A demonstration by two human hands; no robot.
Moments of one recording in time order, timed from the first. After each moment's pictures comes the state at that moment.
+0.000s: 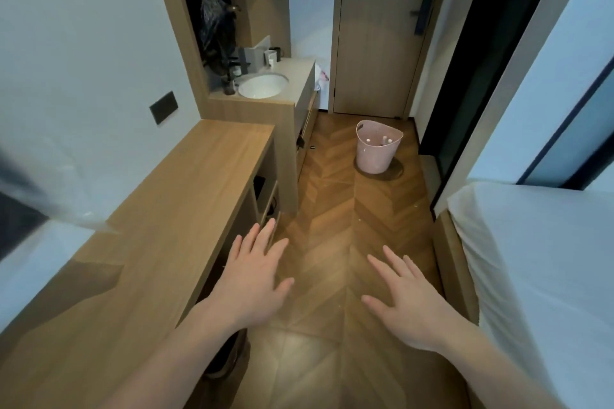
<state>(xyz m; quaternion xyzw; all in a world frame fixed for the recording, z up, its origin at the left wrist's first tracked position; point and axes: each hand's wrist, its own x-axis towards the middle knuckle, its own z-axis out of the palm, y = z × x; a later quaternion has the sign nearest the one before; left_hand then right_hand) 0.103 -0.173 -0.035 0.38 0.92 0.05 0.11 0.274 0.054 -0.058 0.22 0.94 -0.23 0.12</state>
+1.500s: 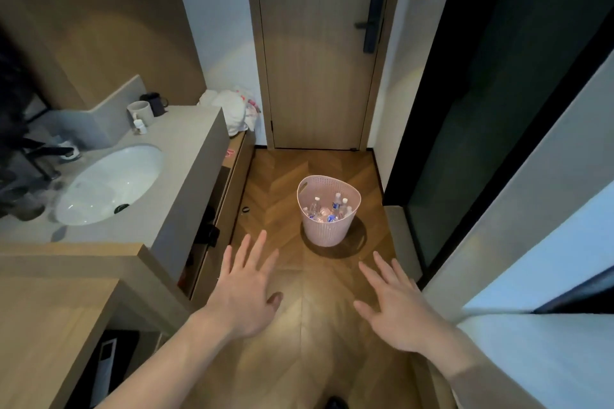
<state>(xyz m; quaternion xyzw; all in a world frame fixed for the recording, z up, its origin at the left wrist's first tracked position) -0.449 0.551 -0.101 0.45 0.88 -0.03 0.10 -0.242 0.755 -0.105 0.29 0.92 -0.22 0.13</state>
